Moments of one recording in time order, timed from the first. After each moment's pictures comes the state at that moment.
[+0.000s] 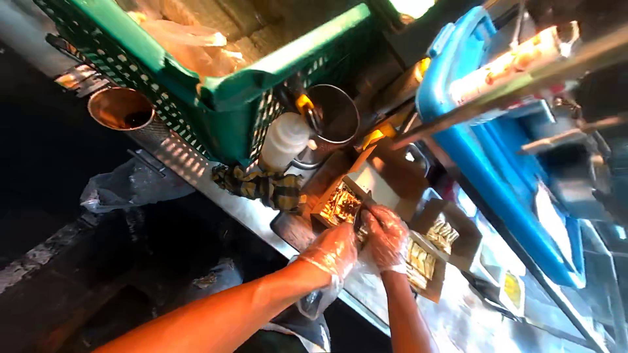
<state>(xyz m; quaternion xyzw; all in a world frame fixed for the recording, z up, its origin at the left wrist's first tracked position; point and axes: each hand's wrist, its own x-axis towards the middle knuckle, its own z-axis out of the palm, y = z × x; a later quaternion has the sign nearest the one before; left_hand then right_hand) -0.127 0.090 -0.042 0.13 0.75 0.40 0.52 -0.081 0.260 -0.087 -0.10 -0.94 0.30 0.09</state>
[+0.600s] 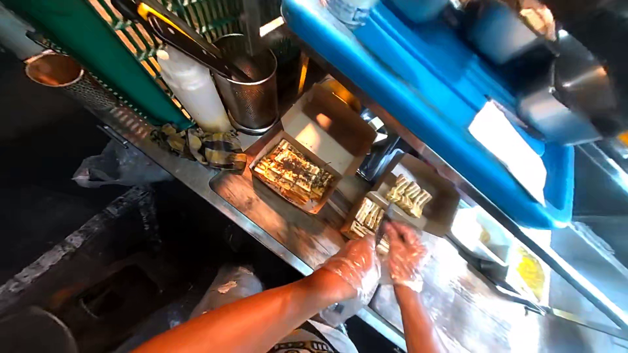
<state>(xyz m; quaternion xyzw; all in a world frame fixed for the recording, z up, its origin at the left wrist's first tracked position) 0.013 0.307 -0.033 0.16 0.76 0.34 0.53 0.067 0.453 -0.102 -0.28 -0.90 0.31 0.08</state>
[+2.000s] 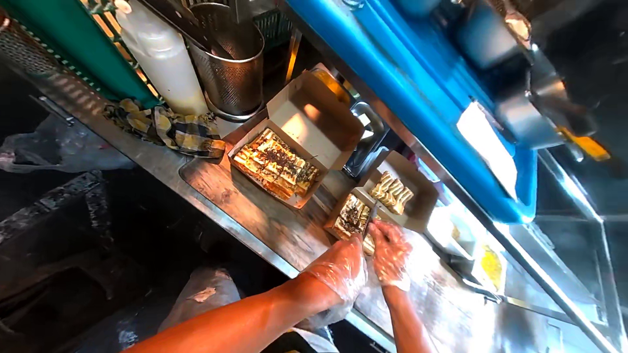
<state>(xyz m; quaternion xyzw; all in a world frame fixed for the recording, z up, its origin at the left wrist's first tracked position) 0.023 0.306 -0.038 0.17 0.77 0.34 0.52 0.070 0.455 -0.089 -0.25 -0.91 0.33 0.06</state>
